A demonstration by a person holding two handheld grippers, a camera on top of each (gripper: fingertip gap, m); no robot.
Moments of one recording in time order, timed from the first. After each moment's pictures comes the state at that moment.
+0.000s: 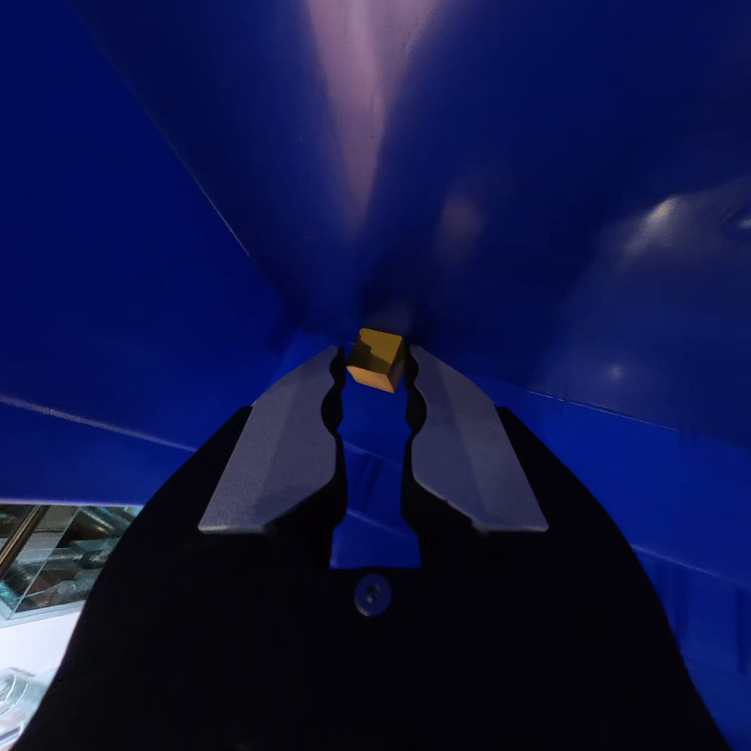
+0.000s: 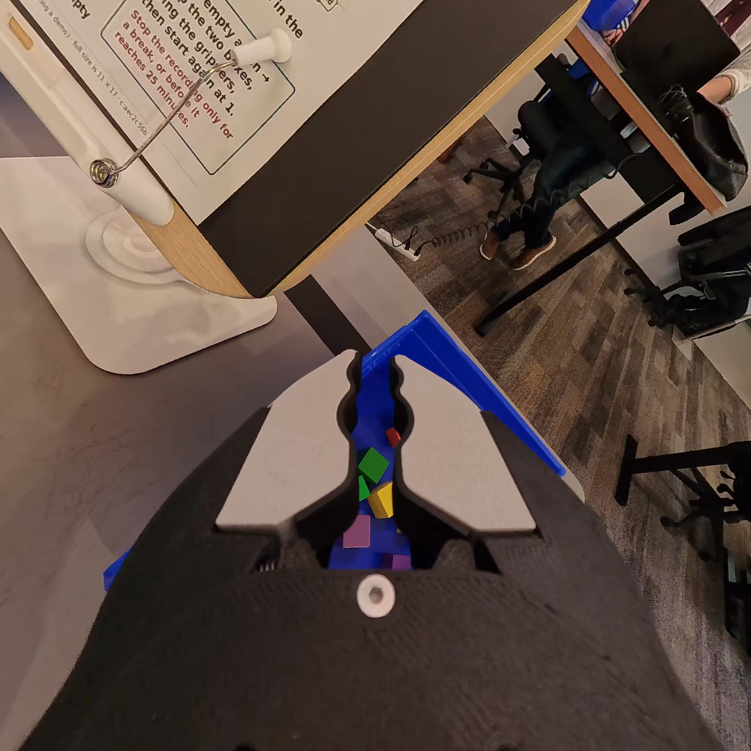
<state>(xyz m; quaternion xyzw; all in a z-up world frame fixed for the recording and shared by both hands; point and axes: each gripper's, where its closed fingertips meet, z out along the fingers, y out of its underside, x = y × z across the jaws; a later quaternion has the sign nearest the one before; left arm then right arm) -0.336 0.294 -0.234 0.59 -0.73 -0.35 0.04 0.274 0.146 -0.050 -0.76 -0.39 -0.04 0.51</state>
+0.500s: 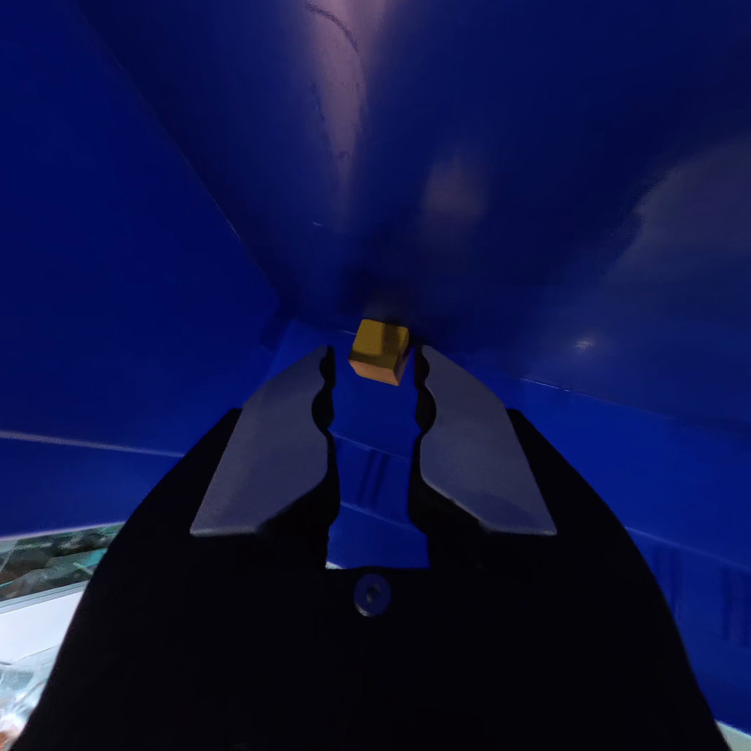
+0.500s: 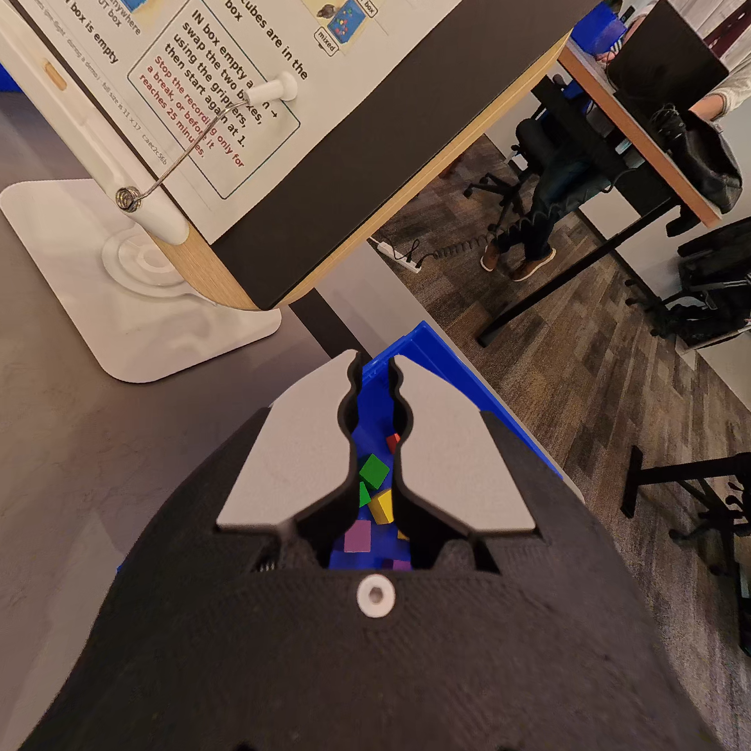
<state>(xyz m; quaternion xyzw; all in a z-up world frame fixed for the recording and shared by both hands) -0.345 0.297 -0.233 0.61 -0.71 -0.35 0.09 0.271 0.142 -0.040 -0.76 -0.39 -0.03 0.53</state>
